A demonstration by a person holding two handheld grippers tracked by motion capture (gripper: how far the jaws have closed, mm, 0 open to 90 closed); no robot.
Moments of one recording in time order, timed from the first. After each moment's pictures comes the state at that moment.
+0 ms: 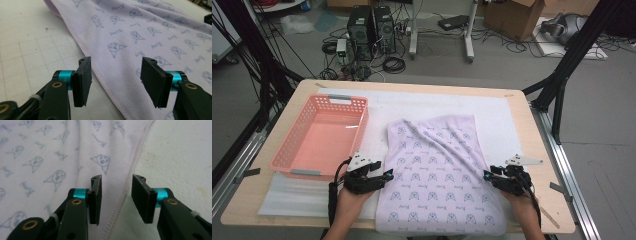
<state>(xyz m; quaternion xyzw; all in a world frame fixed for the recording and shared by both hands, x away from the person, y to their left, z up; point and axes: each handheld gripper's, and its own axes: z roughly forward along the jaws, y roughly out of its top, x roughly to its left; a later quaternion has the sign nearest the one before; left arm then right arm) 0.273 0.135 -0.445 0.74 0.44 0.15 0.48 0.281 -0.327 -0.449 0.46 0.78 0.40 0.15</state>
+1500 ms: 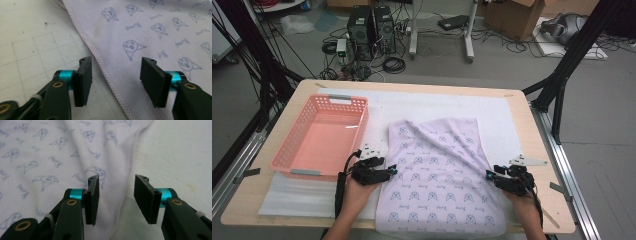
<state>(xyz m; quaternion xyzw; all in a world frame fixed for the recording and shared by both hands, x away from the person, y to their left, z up) 0.297 0.121 -0.452 0.77 0.45 0.16 0.42 0.280 -0.332 -0.449 0.46 0.77 0.40 0.16</state>
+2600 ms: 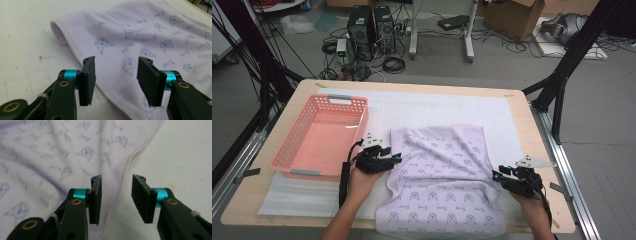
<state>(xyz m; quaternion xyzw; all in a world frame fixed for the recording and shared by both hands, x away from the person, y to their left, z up) 0.330 0.111 -0.430 0.75 0.45 0.14 0.47 0.272 -0.347 -0.434 0.45 0.78 0.41 0.17</state>
